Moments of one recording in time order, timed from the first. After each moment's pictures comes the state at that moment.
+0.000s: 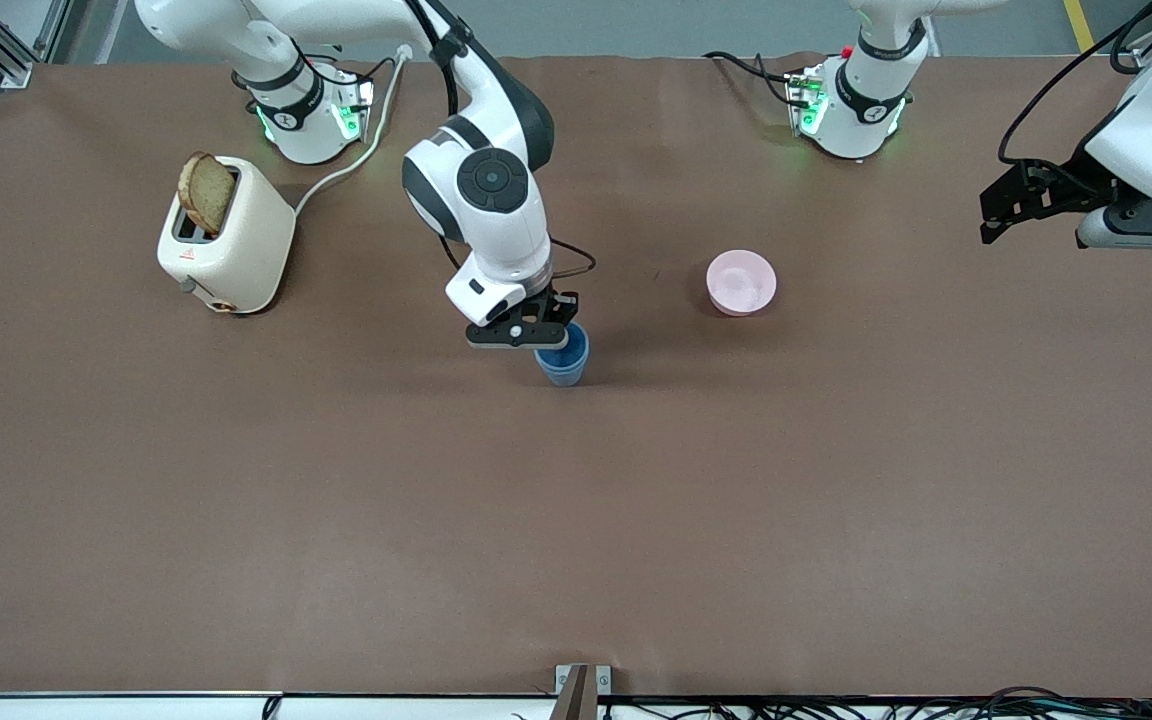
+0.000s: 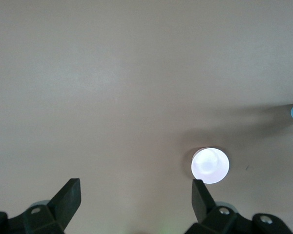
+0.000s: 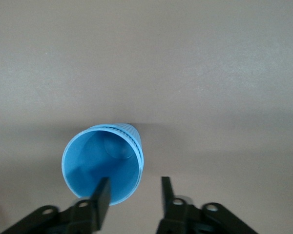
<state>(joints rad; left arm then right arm) 0.00 -0.06 -0.16 -1.60 0.00 1.54 -0.06 0.74 0.45 0.00 -1.70 0.00 2.19 0.77</state>
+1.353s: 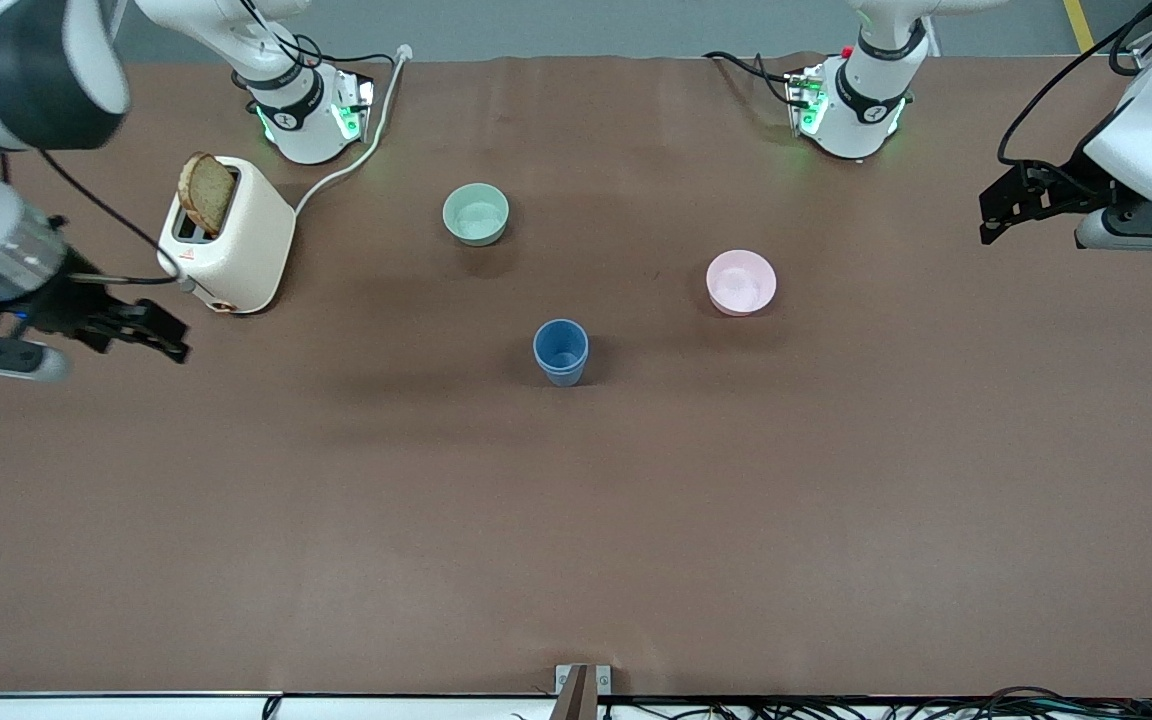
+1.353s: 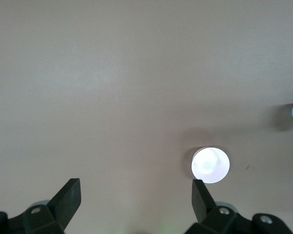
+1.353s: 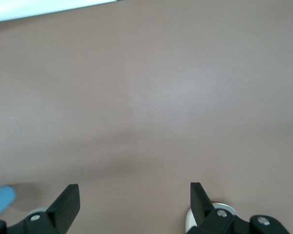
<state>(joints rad) 0.00 -0.06 -0.15 -1.60 0.00 1.54 -0.06 0.07 0.06 -0.04 -1.65 0.00 1.79 0.19</state>
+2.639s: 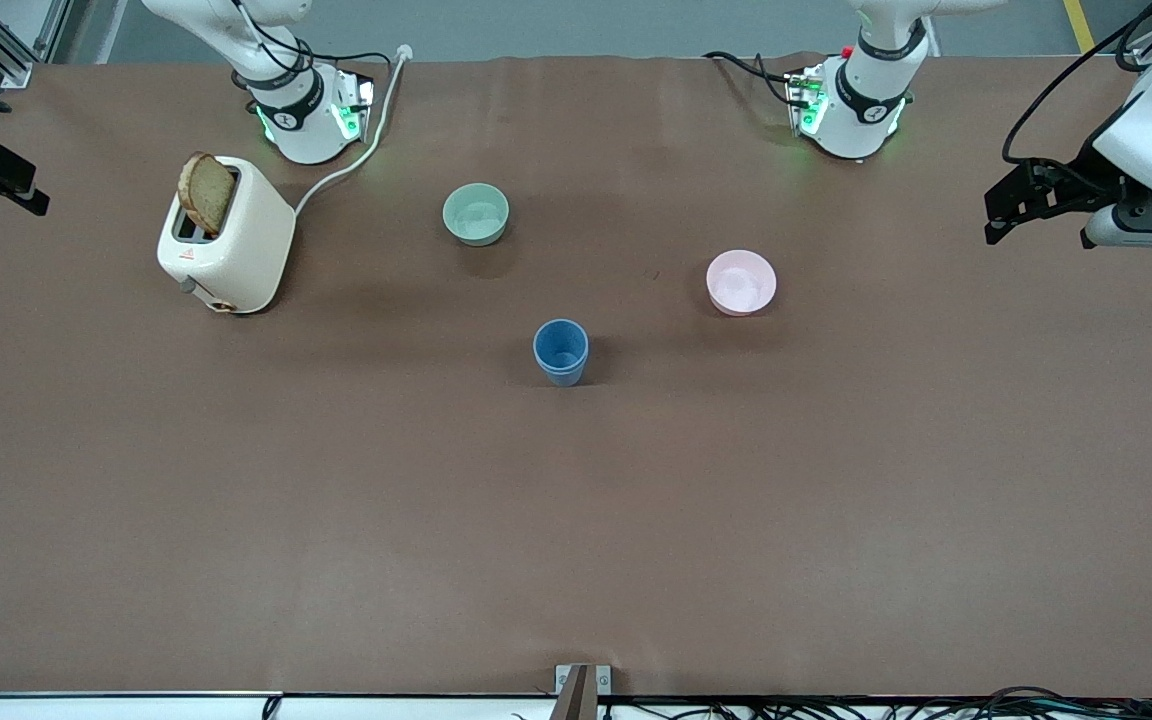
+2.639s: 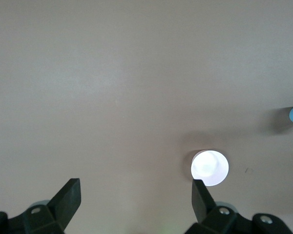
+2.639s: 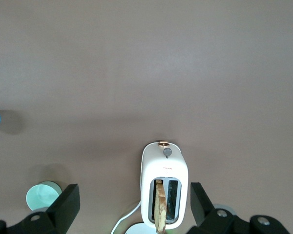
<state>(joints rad) 0.00 -0.06 -0.15 -1.58 0.00 1.54 -0.06 -0.07 -0.07 0.01 -1.50 0.00 1.39 -0.03</state>
